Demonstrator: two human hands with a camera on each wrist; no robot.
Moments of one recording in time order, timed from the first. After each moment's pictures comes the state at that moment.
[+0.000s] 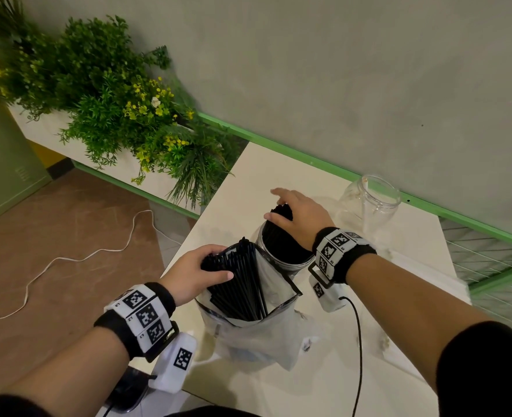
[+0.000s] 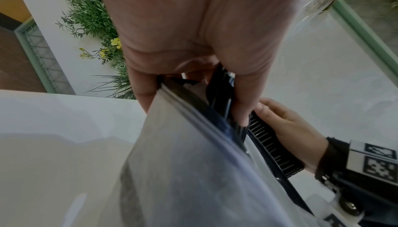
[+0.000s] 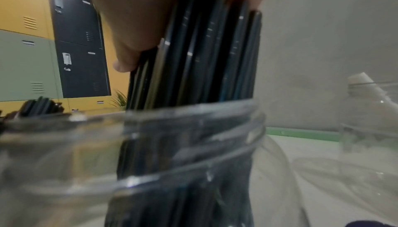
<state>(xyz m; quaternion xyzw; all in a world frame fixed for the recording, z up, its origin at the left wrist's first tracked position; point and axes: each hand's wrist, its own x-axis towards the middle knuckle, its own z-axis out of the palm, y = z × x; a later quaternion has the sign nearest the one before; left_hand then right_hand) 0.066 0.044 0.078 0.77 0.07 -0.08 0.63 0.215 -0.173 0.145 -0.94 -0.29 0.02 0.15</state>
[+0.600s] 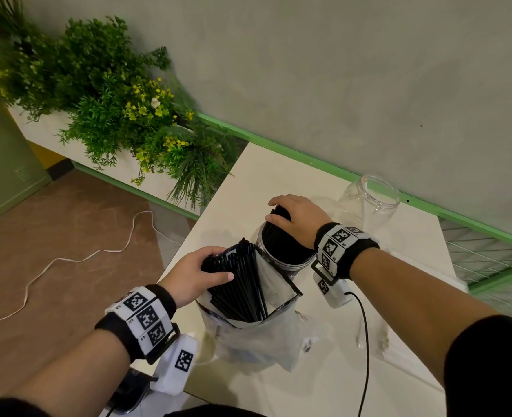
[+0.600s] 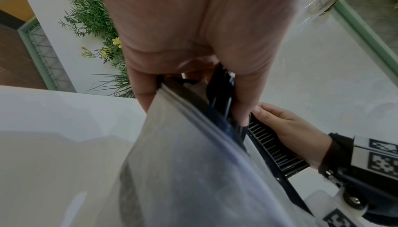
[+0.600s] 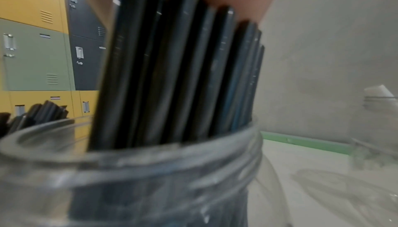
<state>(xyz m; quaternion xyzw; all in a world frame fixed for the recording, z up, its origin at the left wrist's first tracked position) 0.064 0.041 0.077 0.76 0.07 -0.08 0.65 0.221 -0.171 0.147 -0.94 -0.31 0.08 0.11</state>
